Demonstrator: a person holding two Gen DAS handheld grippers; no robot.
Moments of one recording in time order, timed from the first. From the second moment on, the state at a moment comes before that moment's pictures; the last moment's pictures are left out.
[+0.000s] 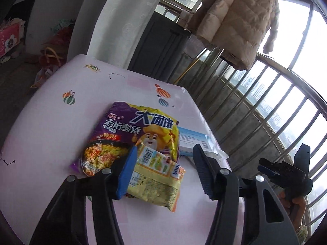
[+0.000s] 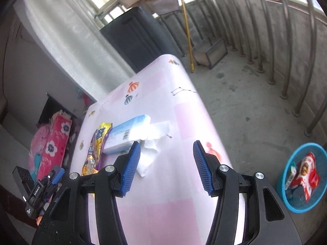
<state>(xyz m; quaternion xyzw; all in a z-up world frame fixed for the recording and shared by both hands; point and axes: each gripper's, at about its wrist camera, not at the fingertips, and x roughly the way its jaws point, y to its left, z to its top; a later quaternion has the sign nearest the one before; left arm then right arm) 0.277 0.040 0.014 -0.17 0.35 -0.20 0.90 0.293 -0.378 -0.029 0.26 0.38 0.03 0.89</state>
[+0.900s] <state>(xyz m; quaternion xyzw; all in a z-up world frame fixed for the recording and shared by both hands) 0.317 0.043 -0.071 -0.15 0.43 -0.17 0.87 0.414 -0.257 -0.070 0.08 0.46 0.08 0.88</state>
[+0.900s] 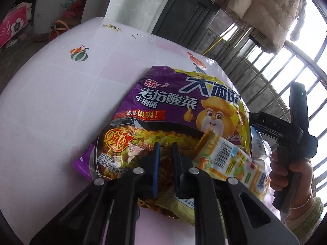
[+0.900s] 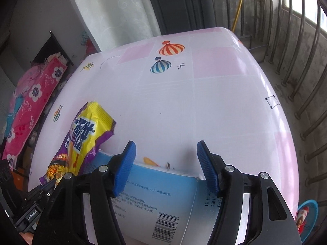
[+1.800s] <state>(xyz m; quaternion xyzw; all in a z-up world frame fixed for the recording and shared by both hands) 0.133 0.102 -0.035 -0.16 0.39 -0.20 0.89 0.194 -0.272 -0.036 0.17 0.41 0.05 0.89</state>
